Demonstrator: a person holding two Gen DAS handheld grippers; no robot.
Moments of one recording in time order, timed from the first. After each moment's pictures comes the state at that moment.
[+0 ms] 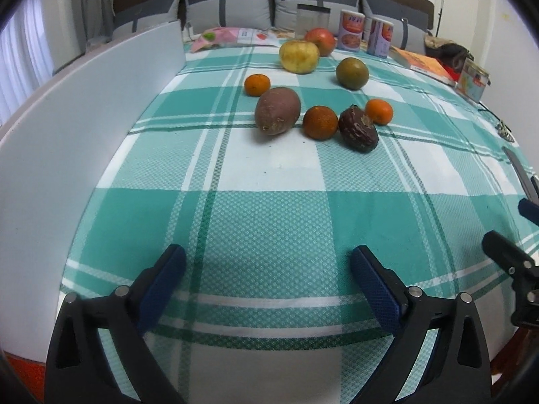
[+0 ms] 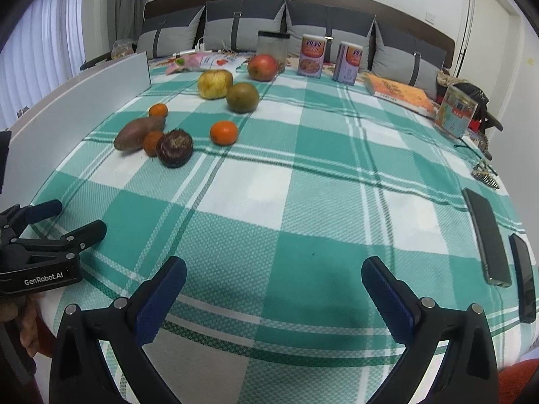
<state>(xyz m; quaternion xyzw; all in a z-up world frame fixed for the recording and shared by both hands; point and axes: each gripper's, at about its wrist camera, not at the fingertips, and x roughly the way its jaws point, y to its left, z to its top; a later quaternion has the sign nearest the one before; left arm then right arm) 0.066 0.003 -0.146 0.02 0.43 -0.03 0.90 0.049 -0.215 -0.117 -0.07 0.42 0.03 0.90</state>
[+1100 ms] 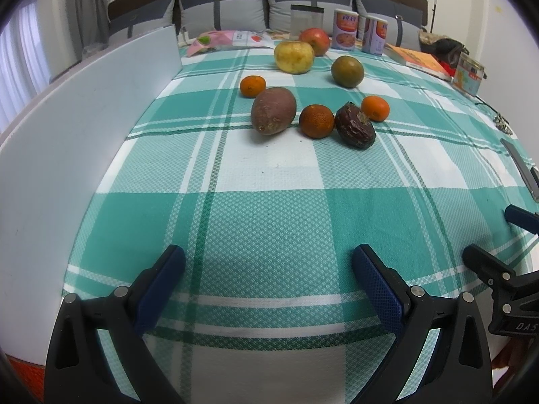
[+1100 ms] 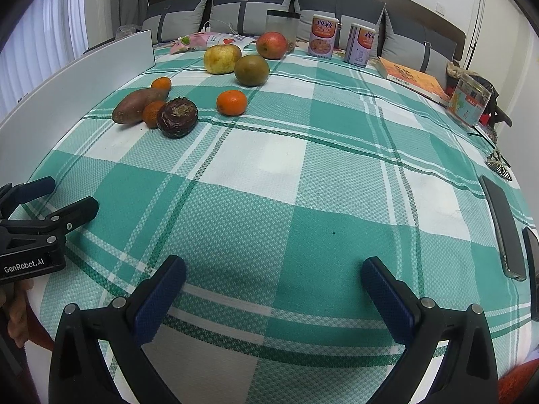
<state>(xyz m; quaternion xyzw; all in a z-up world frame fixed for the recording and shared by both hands) 0.067 -0.001 -0.146 0.03 0.43 -0.03 0.90 0.053 -0.211 -0.137 -0.07 0.44 0.04 0.89</state>
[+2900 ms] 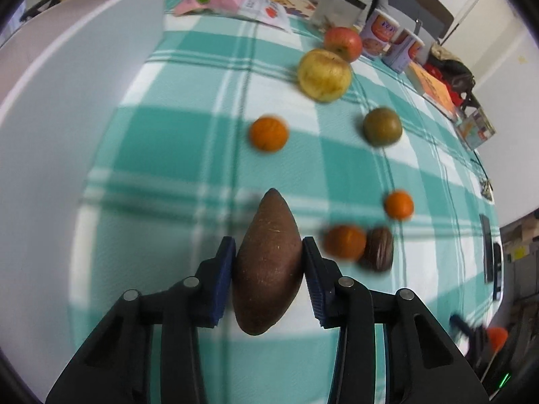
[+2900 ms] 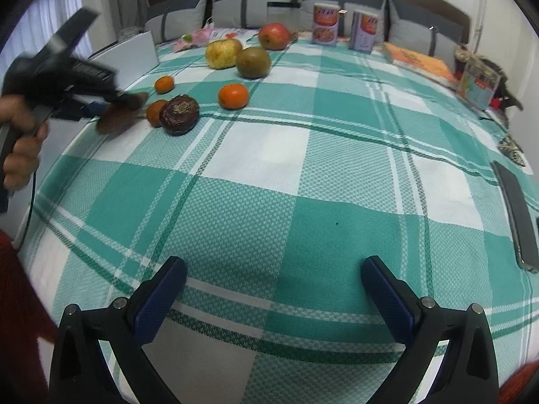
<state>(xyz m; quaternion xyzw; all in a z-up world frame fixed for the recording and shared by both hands) 0.197 0.043 -0.119 -0.10 0.54 -0.10 0.83 0.060 -0.230 -0.133 -0.01 0.47 0.08 0.88</state>
